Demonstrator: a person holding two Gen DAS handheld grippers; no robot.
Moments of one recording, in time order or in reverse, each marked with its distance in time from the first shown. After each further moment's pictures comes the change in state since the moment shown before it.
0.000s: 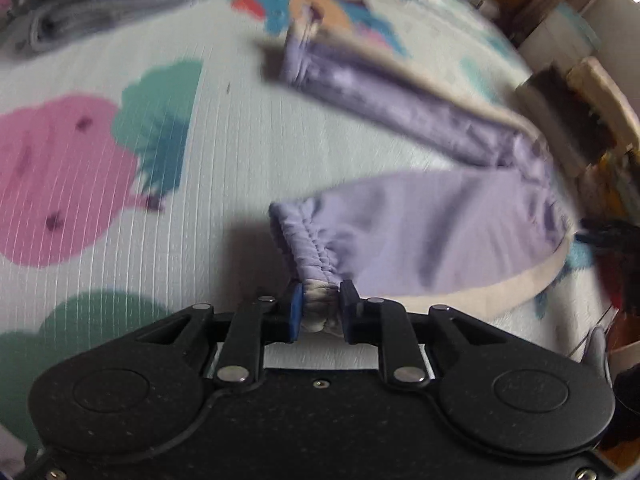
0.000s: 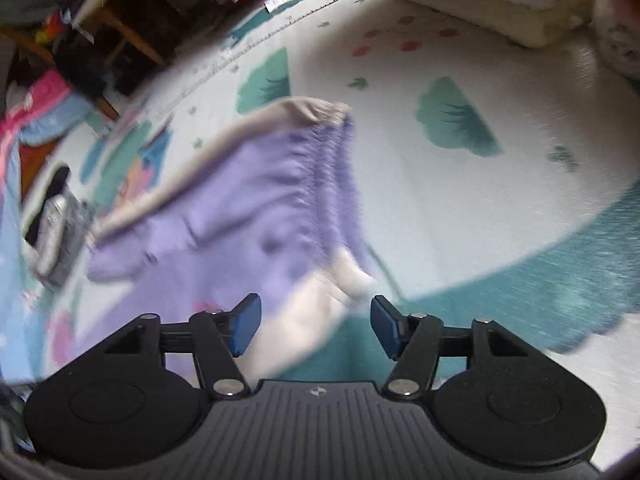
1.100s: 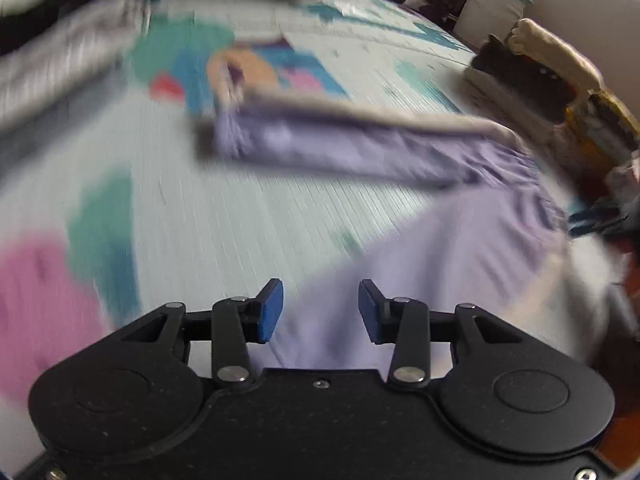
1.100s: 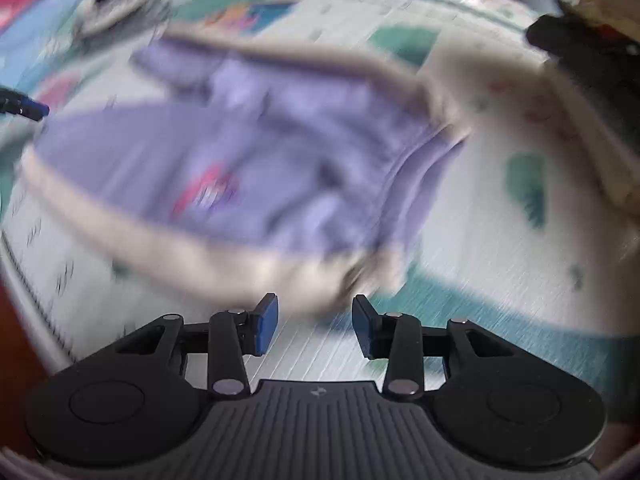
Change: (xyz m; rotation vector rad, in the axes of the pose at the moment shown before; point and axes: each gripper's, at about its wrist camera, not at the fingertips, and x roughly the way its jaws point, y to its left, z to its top) left arm 0.024 -0.036 0.054 0.314 -0.088 0.017; right arm -0.012 0.040 -0.039 -0.731 0.081 -0.130
